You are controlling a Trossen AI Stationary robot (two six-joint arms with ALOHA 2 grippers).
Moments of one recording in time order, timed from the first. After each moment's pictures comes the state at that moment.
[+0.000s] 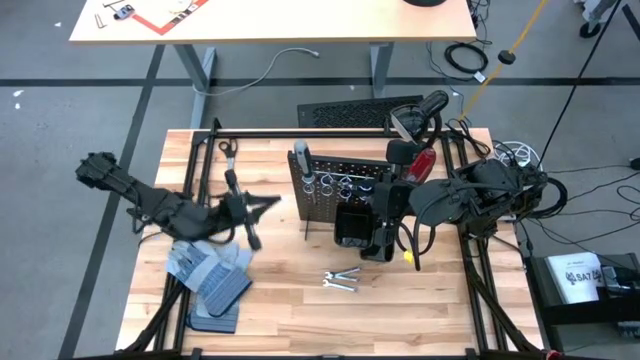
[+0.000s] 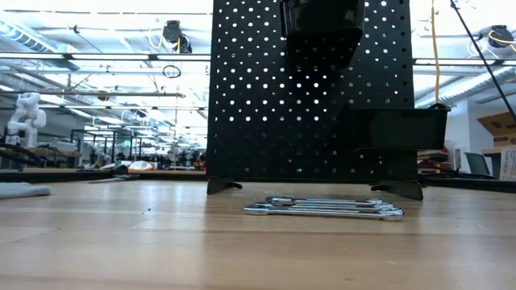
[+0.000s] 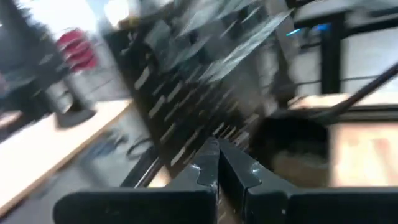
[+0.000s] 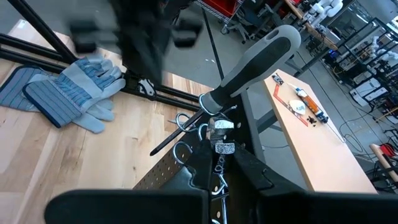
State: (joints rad) left arm -0.48 1.03 0.97 -0.10 -0.88 0.13; right arm 0.40 1.72 2.36 -1.15 0.73 -0.16
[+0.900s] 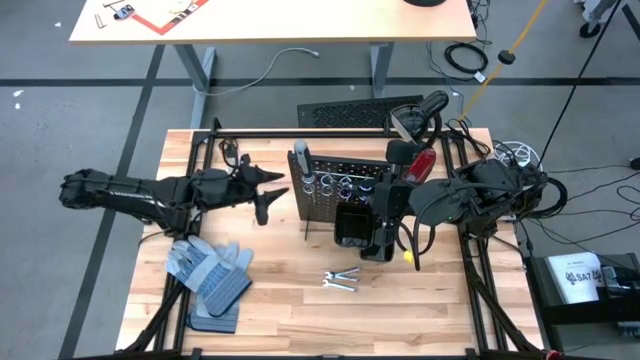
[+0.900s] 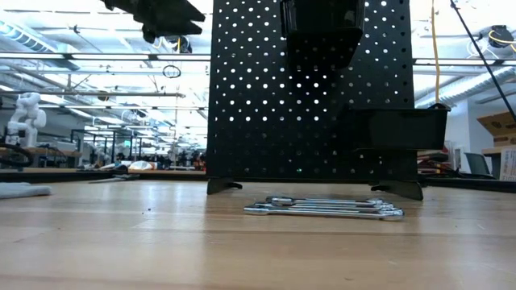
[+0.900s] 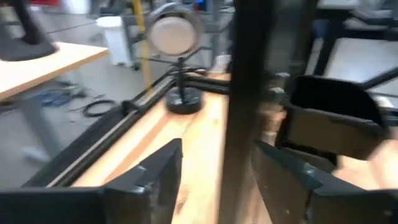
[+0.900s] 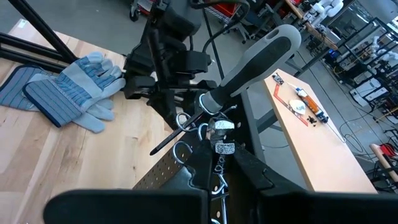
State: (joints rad) left arm -0.03 0.92 0.70 0.00 -0.32 -0.07; right arm 0.40 1.72 2.36 -1.15 0.73 -0.16
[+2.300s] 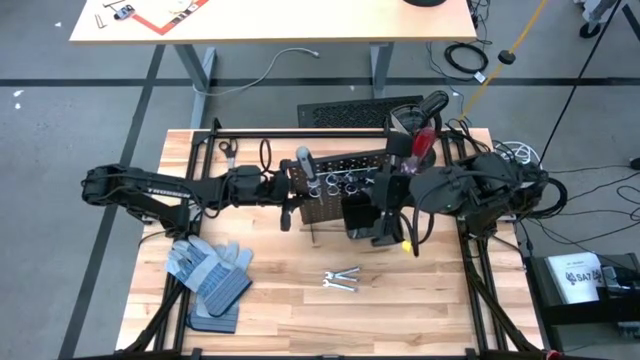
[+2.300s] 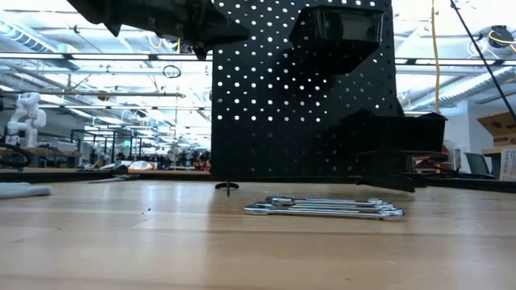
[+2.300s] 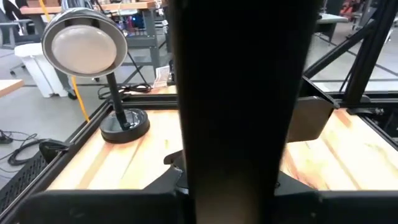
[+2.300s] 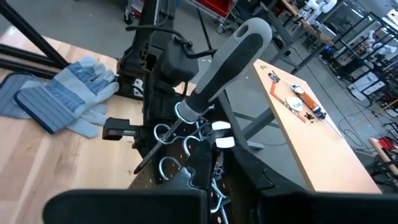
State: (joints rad) left arm 0.07 1.29 0.70 0.38 0.04 0.10; right arm 0.32 1.72 2.36 -1.11 0.71 -0.18
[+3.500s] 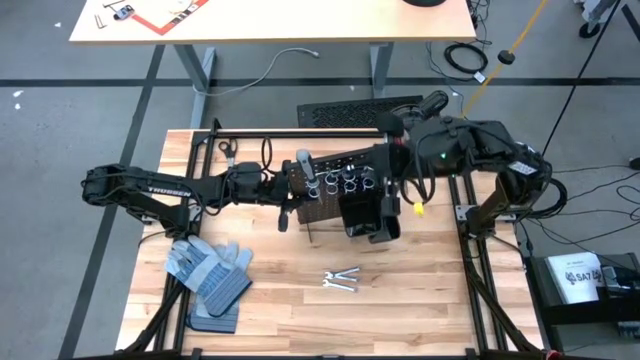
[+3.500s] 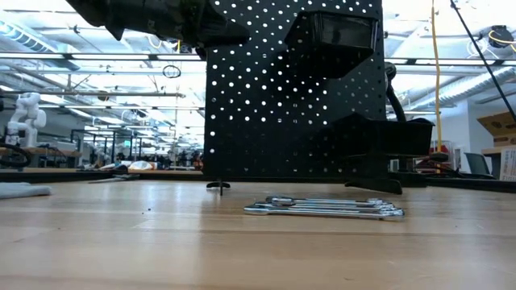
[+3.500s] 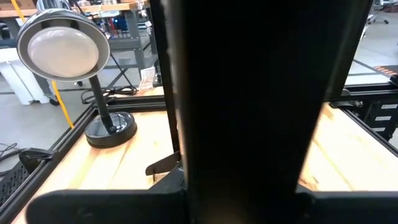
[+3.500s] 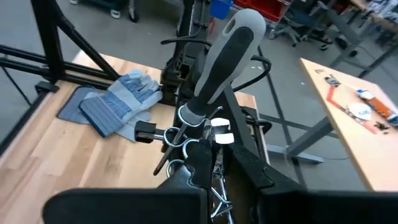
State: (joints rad) left arm 0.08 1.29 0.70 0.37 0.15 0.15; right arm 0.11 1.72 2.36 -1.14 0.25 -0.20
